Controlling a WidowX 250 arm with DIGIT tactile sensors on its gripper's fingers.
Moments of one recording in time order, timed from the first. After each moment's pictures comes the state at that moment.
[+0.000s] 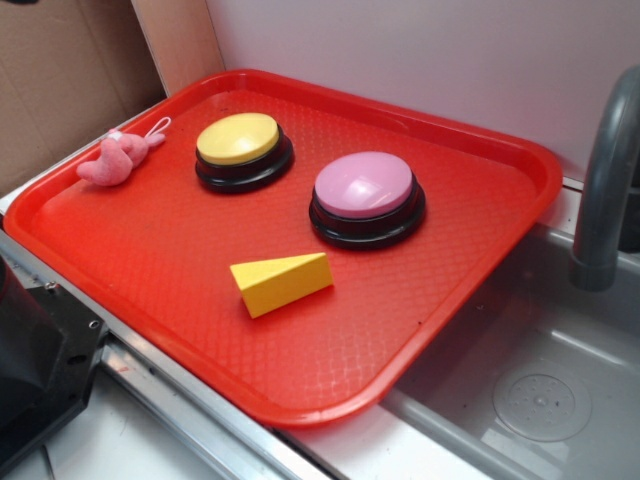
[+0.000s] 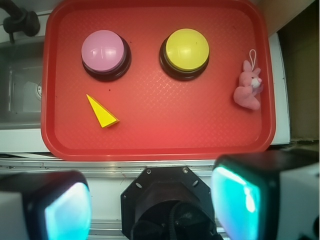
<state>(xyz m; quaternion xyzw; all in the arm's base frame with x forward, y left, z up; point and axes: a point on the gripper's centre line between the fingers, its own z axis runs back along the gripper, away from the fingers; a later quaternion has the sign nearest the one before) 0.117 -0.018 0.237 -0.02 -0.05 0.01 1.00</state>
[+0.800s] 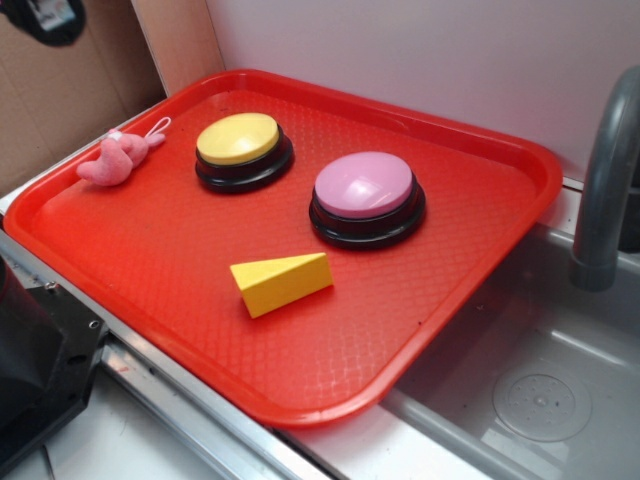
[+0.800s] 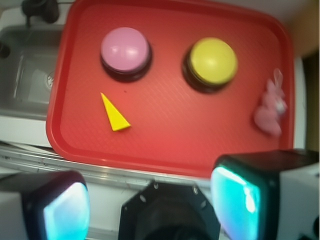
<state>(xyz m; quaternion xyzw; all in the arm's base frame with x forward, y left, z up) 0.134 -0.051 0.210 -0.02 -0.06 -0.10 0.99</state>
